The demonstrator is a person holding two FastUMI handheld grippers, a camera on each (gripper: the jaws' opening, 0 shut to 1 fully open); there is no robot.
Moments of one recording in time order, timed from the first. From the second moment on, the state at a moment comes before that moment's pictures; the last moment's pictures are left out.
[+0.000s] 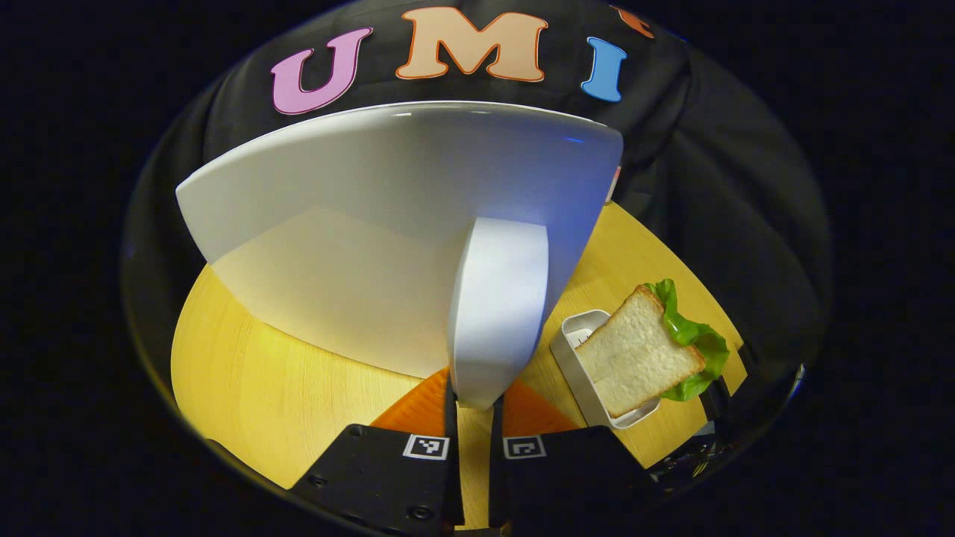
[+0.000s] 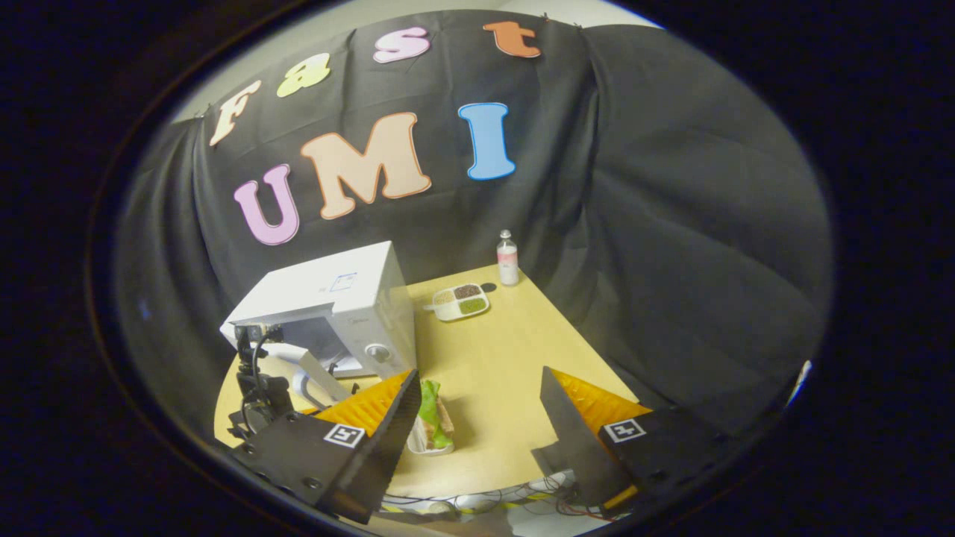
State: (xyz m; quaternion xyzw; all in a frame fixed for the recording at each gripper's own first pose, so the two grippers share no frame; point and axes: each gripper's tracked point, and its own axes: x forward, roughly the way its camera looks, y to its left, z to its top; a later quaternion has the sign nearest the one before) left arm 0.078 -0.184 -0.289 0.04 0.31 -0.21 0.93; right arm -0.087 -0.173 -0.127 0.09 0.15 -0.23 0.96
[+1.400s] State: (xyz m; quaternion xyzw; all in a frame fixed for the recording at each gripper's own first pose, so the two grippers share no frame) left arm -0.037 0.047 -0.266 -0.04 0.33 0.00 0.94; right arm -0.020 -0.119 -0.270 0.15 0.37 -0.09 0.91
